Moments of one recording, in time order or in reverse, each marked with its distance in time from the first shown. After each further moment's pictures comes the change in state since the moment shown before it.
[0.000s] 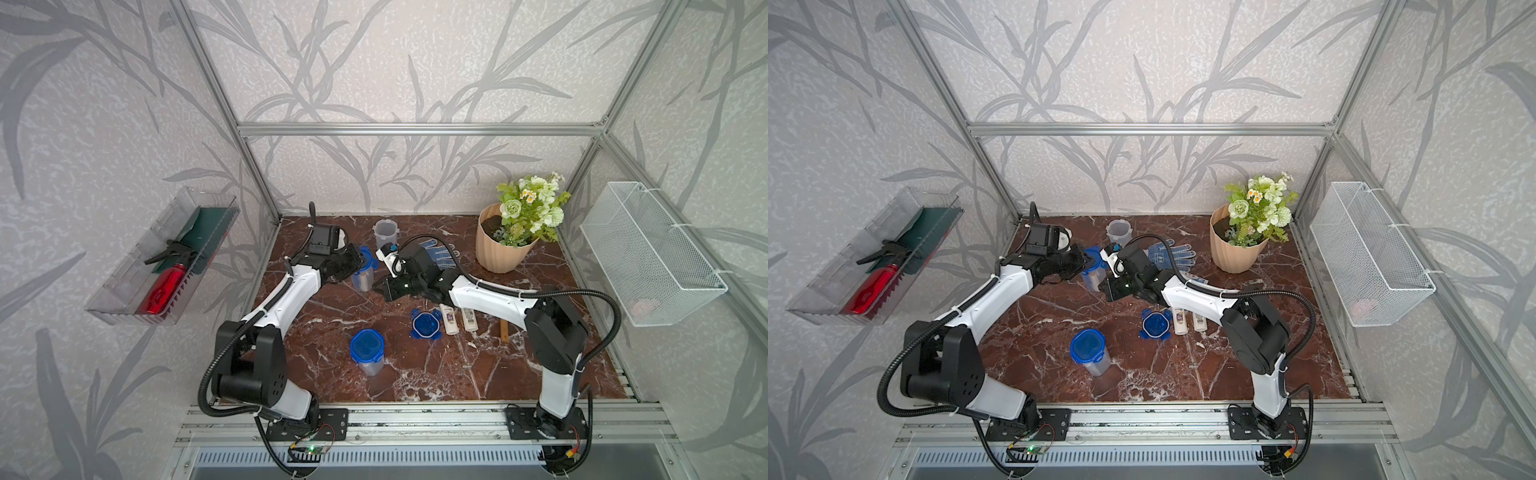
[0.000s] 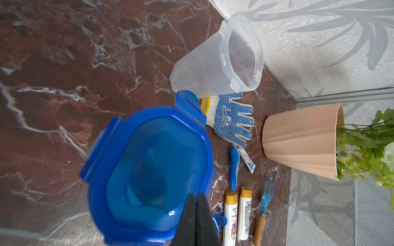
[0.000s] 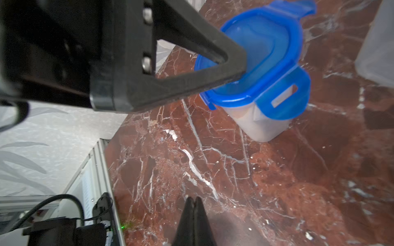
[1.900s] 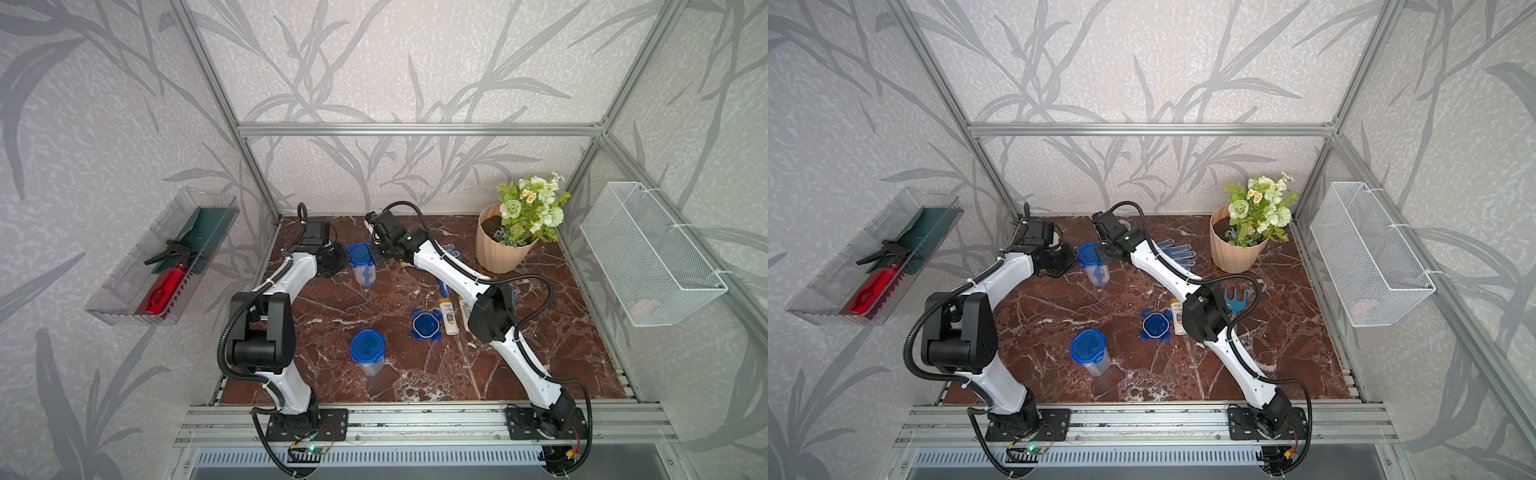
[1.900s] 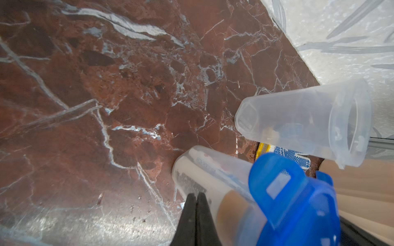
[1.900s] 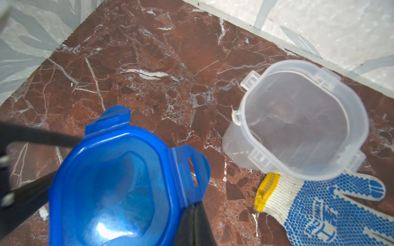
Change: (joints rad) left arm 0.114 0.180 0.050 -0.021 -0.095 0.056; right arm -0.054 0.618 1.098 -0.687 0.394 -0.239
